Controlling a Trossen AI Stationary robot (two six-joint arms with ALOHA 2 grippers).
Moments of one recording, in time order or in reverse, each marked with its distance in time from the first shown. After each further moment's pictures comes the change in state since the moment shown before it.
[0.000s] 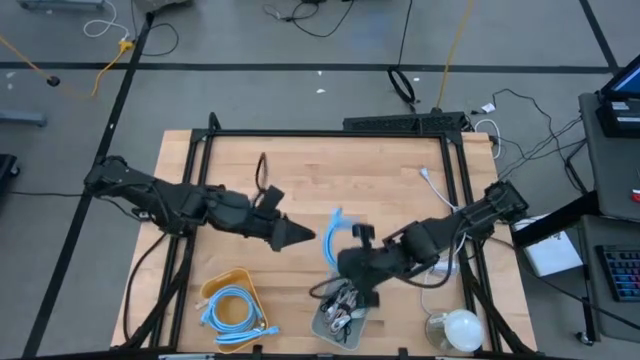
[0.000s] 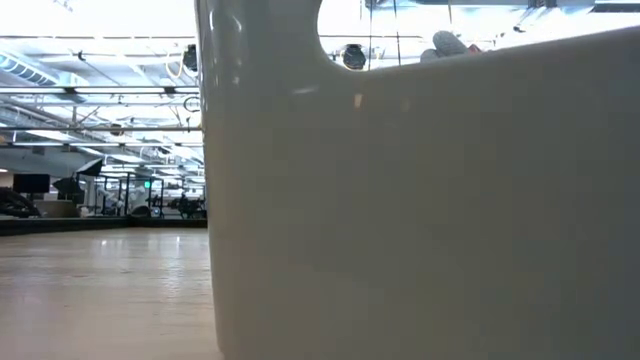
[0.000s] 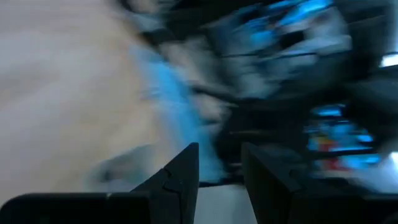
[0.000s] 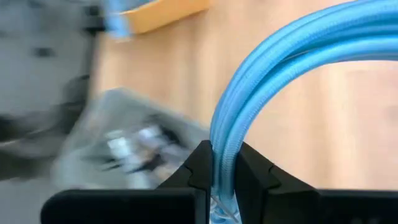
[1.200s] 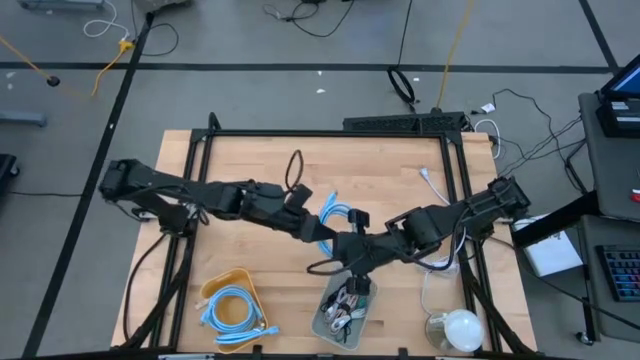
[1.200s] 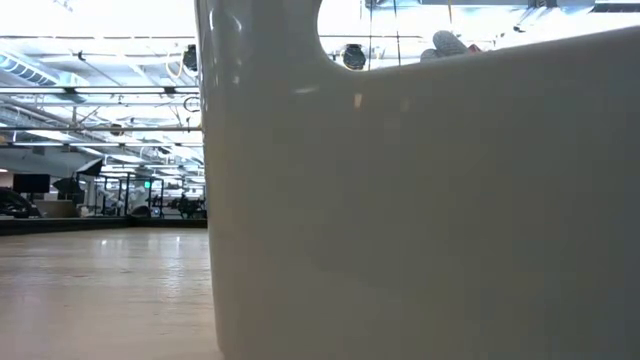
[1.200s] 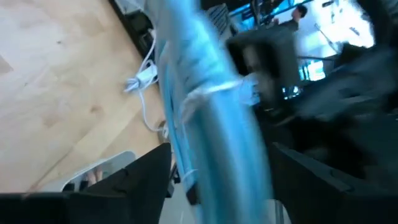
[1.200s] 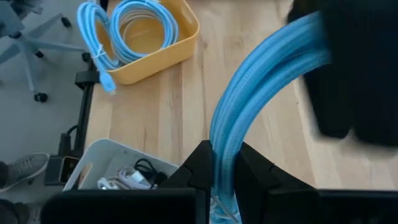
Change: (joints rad) left arm 0.149 0.147 0.001 0.181 0.235 -0.036; right arm -0.068 -0.023 0.023 0.086 0.088 -0.037
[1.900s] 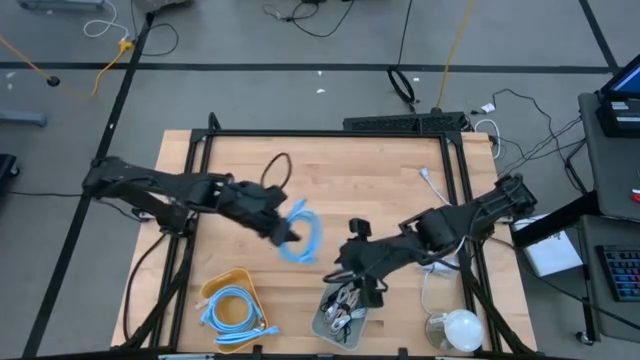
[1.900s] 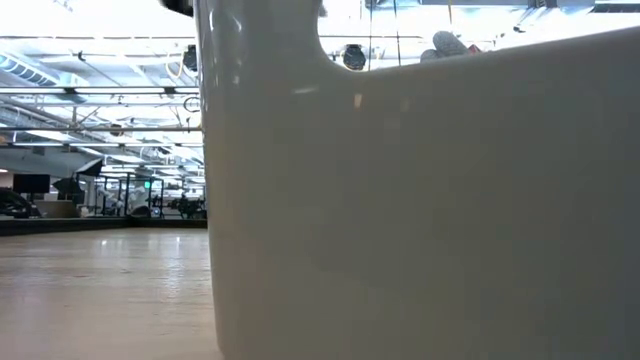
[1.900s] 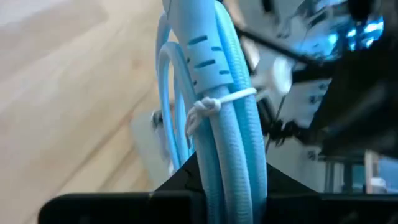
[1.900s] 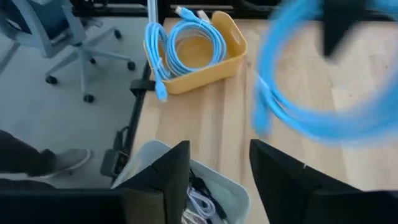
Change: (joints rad) left arm -0.012 -0.135 -0.001 -0.427 0.078 0.038; right arm 0.029 -0.036 0.000 0.079 -0.110 -0.045
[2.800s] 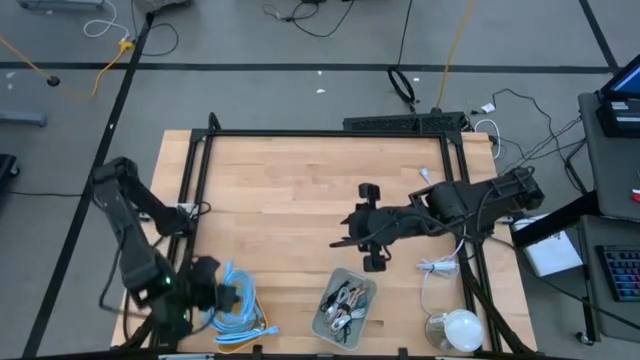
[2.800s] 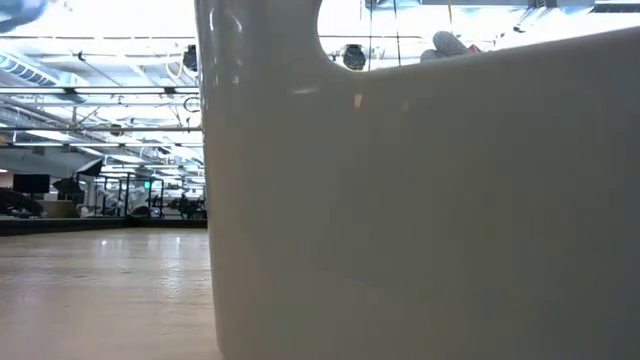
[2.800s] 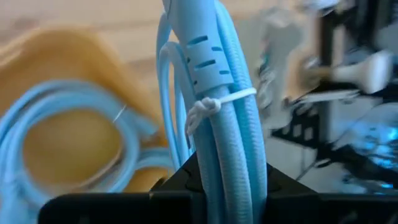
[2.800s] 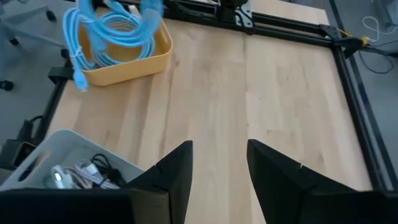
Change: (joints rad) left arm -0.822 0.053 0.000 -0.460 -0.644 -1.149; right arm -0.093 -0.092 0.000 -0.119 0.145 -0.202
